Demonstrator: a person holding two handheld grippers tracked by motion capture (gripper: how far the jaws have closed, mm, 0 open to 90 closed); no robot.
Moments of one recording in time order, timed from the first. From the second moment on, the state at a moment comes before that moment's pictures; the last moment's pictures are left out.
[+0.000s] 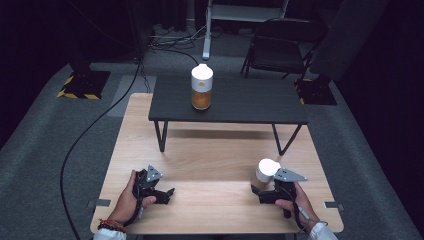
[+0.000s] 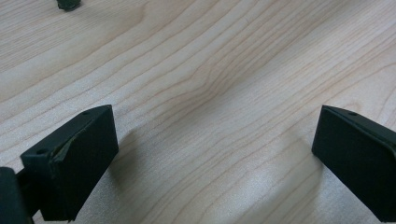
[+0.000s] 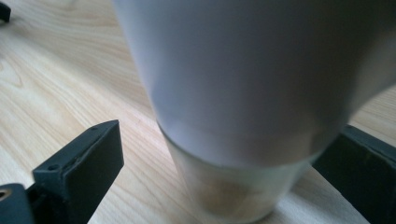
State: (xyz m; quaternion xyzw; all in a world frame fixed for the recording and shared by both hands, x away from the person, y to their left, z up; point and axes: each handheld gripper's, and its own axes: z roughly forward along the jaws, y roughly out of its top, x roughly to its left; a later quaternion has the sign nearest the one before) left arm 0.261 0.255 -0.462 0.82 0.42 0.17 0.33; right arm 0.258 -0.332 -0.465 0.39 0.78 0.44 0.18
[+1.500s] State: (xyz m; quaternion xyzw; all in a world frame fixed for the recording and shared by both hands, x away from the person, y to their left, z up) left arm 0.261 0.255 -0.462 0.82 0.42 0.17 0.33; right arm 0.237 -0.315 -0.446 0.40 0.76 0.45 0.25
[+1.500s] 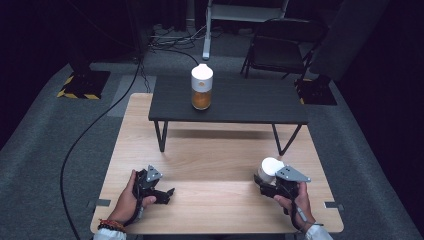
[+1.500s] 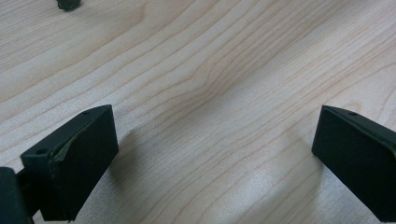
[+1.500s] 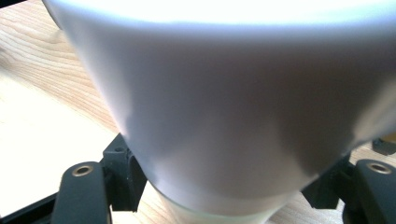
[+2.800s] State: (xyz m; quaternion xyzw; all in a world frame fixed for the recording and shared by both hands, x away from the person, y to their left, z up) left arm 0.261 0.255 -0.462 0.82 0.43 0.17 0.33; right arm 0.232 -0.300 -0.342 0.40 0.75 0.45 0.28
